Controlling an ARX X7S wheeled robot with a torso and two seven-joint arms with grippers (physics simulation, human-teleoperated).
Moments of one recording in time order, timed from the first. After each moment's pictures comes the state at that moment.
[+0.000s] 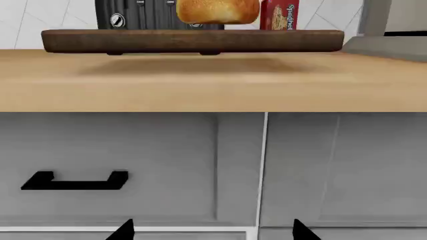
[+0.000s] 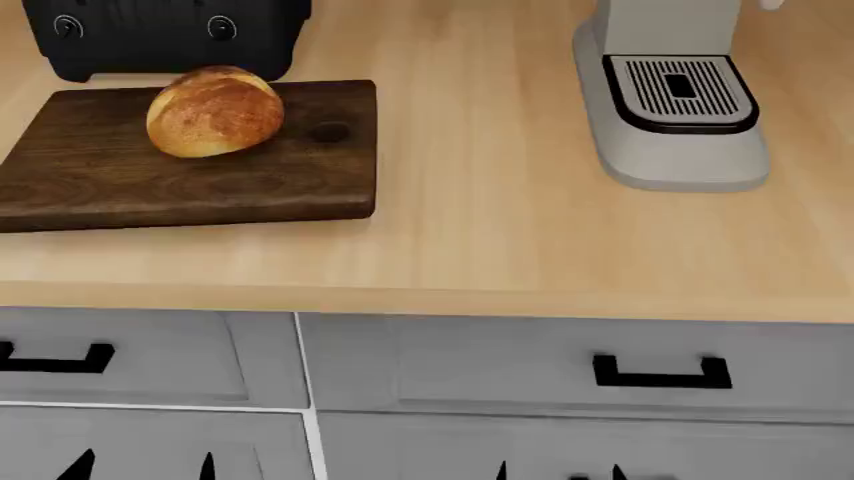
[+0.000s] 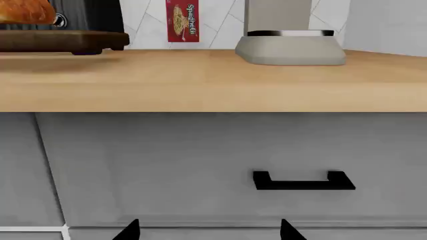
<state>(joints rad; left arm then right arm) 0.00 0.00 0.00 0.00 0.00 0.00 0.00 0.00 0.00 0.00 0.00 0.00 0.00 0.00</state>
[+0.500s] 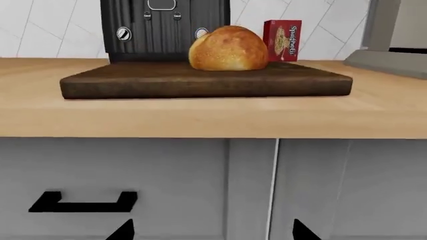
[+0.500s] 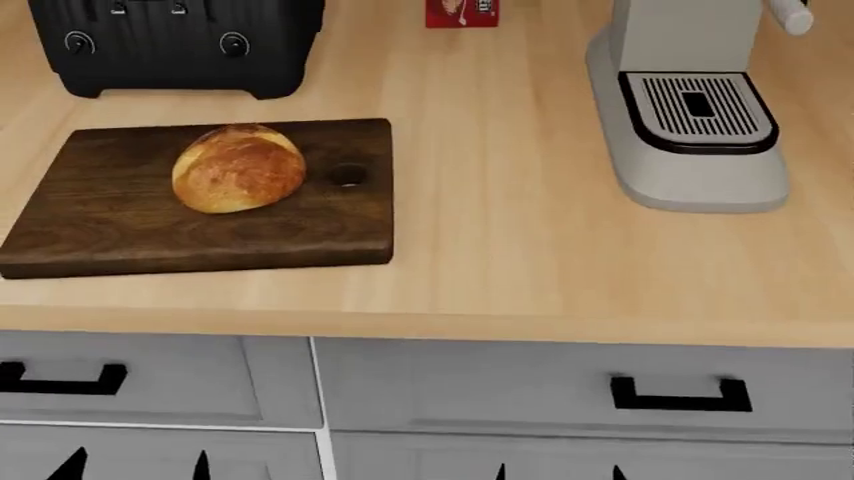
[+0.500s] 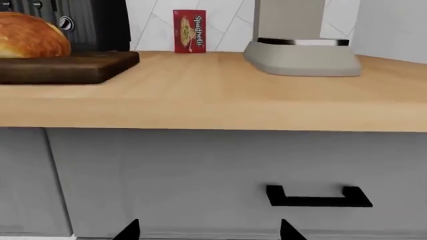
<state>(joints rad) 0.03 -0.05 0.05 0.07 -0.06 -0.03 -0.05 -0.02 0.05 -0.06 -0.06 0.04 0.05 0.05</state>
